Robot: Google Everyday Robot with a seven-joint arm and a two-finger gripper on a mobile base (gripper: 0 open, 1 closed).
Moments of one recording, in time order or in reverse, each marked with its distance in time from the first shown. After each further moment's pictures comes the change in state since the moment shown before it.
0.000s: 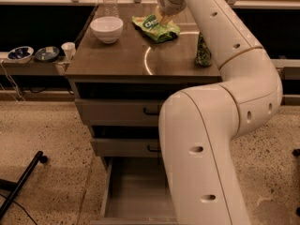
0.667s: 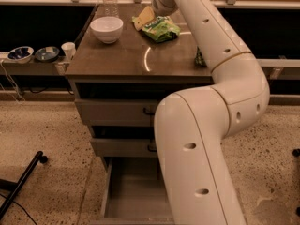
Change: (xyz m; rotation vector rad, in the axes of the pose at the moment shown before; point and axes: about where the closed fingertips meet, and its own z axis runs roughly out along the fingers) arm -0.025 0.012 0.026 -0.014 -0.090 -0.073
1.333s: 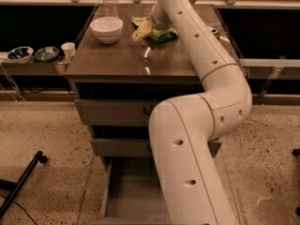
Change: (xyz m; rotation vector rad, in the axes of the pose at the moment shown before) arm 0.023 0.006 0.059 -0.024 0.032 0.029
